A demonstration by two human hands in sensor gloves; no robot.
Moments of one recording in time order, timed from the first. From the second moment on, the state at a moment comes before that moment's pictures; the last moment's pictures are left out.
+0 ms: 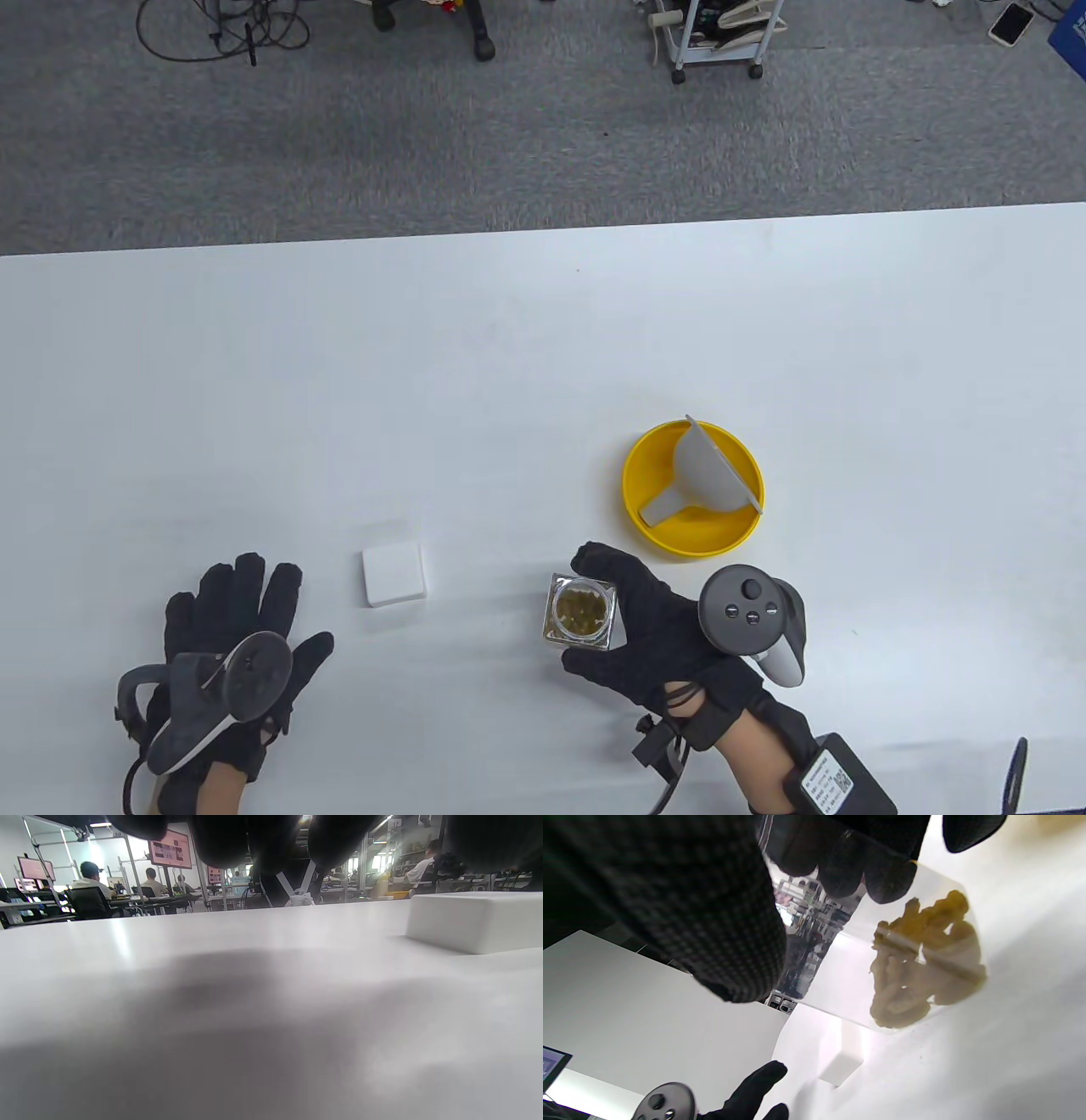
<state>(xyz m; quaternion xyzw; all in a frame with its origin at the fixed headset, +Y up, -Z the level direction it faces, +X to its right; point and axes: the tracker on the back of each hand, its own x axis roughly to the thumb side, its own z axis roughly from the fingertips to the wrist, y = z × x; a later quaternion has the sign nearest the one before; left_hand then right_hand) -0.262 -0.716 -0.023 -0.06 0.05 -0.02 1.00 0.146 -0.686 -0.097 0.22 0.17 0.83 0.49</state>
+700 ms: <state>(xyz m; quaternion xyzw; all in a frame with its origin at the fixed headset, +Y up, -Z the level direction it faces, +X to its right) -0.196 -0.730 -0.086 -0.18 -0.01 0.06 0.98 0.158 -0.682 -0.094 0.23 0.17 0.83 0.47</state>
